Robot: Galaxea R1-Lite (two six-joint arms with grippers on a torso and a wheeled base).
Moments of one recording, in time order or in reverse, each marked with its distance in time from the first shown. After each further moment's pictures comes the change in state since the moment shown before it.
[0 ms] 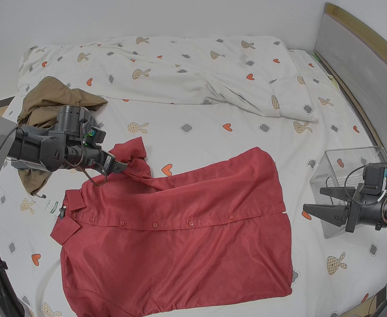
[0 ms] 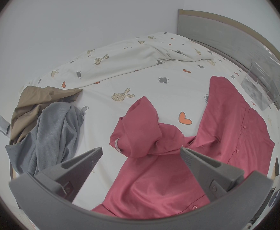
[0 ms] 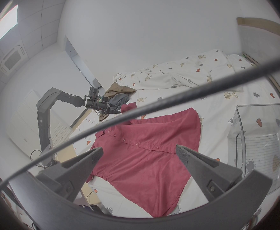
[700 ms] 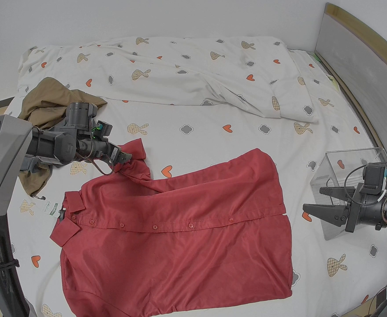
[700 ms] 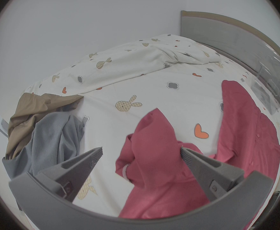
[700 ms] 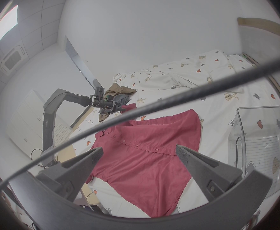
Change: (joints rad) left arm 0.003 0.141 -0.211 0.011 0.019 0.006; right arm 0.002 0.000 -0.002 0.000 0.001 0.000
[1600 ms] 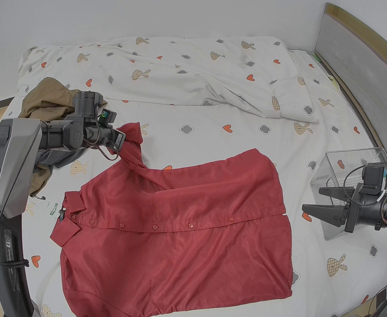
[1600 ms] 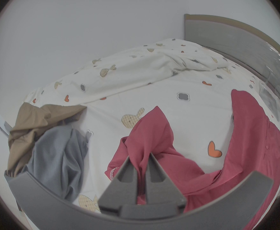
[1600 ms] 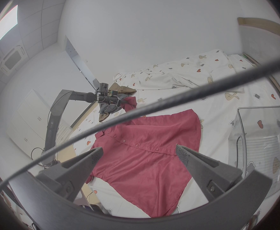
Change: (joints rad) left arm -0.001 0.121 -0.296 0.110 0.021 -0.002; right arm 0.004 0.004 -0.001 0.000 -0.001 0.000
